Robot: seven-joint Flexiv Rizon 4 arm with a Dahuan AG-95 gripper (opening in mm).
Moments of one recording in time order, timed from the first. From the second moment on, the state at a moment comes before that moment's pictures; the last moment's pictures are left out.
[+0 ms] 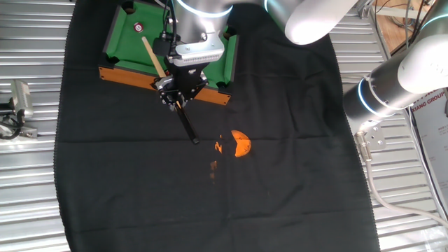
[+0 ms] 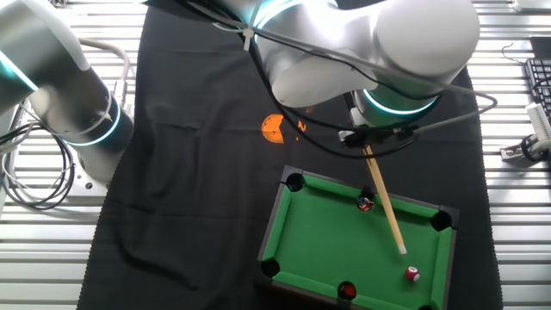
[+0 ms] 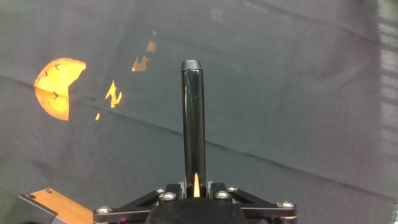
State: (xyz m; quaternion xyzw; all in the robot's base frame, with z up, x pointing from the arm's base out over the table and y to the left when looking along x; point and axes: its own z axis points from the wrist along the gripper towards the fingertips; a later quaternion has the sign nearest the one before) arm 0.536 -0.025 0.098 -0.79 0.61 0.02 0.09
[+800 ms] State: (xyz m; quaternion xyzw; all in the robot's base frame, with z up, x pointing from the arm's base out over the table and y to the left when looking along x) arm 0.534 -0.025 0.097 -0.78 0.62 0.03 0.09
